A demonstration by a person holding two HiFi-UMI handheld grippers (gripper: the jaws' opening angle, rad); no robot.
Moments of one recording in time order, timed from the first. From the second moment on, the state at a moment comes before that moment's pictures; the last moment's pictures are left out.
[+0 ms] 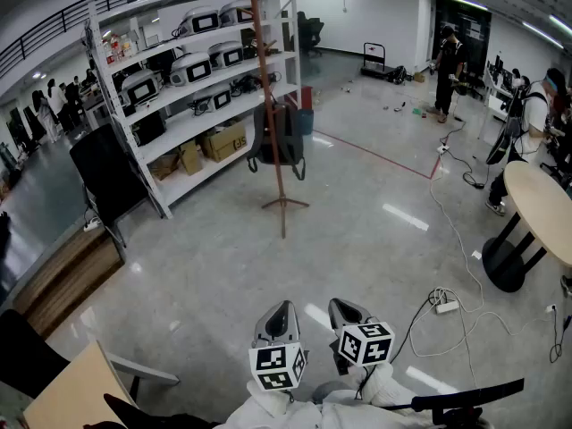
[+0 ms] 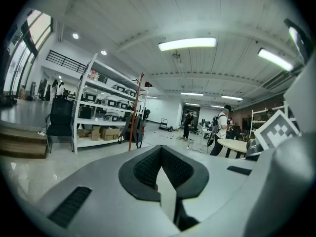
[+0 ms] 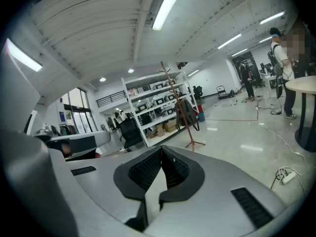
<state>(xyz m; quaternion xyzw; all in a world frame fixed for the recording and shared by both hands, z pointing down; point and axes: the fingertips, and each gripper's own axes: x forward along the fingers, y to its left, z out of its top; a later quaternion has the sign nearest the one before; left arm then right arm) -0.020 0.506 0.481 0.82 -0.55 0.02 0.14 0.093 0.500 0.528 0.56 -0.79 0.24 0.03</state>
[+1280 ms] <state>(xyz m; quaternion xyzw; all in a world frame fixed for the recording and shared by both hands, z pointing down) 0.004 0.350 0.487 0.82 -0.55 0.01 0.14 0.114 0.337 0.535 0.54 -0.80 0.24 0.04</state>
